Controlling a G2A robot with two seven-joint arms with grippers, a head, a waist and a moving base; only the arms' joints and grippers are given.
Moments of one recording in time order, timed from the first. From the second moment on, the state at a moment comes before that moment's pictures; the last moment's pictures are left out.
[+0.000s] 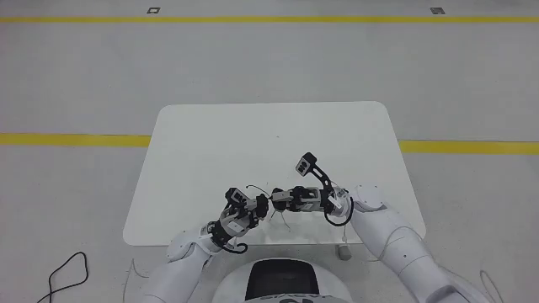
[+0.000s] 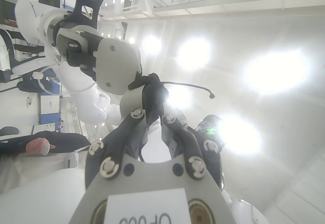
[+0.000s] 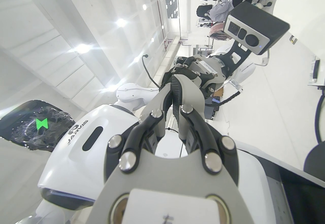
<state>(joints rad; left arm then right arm) 1.64 -1.29 -1.17 -1.29 -1.03 -0.25 -1.24 -1.27 -1.30 1.00 -1.05 0.69 -0.34 1.36</state>
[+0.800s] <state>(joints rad) 1.64 -1.29 -1.17 -1.29 -1.03 -0.25 -1.24 -1.29 -1.30 1.03 -1.08 0.68 -0.34 1.39</state>
